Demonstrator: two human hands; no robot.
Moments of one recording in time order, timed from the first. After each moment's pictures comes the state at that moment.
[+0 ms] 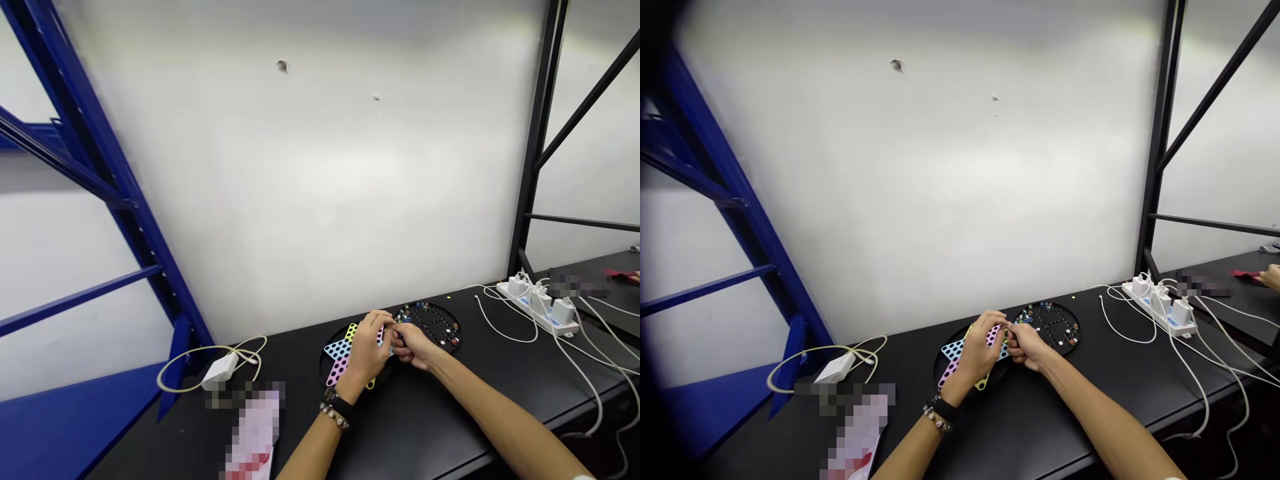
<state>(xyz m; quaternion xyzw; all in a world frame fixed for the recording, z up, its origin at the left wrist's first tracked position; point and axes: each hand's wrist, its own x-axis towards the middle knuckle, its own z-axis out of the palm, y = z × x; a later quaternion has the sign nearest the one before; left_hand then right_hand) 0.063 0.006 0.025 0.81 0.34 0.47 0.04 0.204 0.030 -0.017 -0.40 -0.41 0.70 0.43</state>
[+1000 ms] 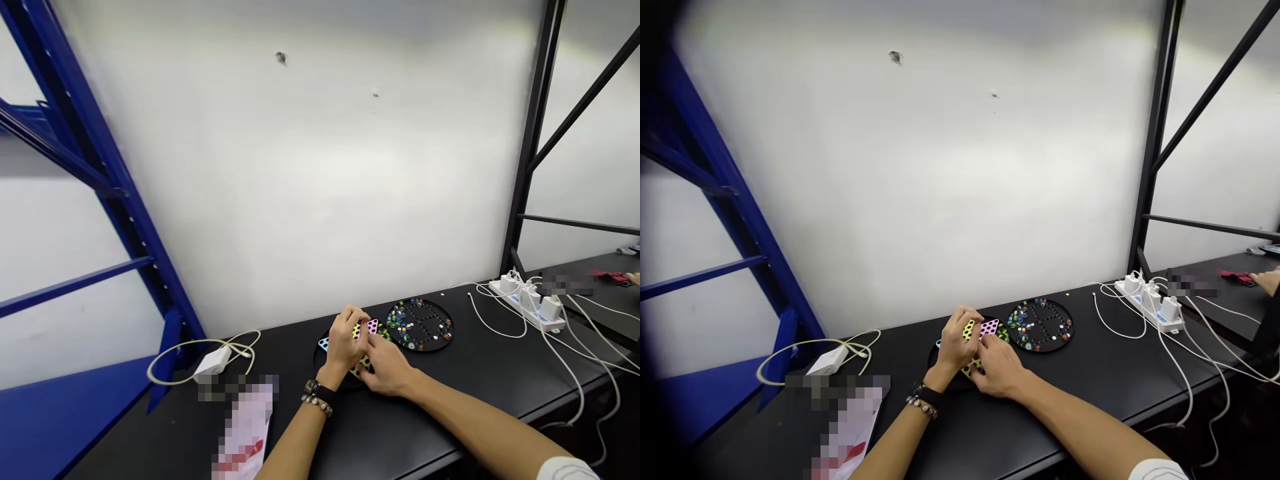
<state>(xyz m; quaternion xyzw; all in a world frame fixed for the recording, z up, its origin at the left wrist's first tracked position) 0.034 0.015 0.023 0.79 0.37 0.49 -0.03 0.165 -0.010 -0.034 -0.39 -0.86 0.07 0.33</state>
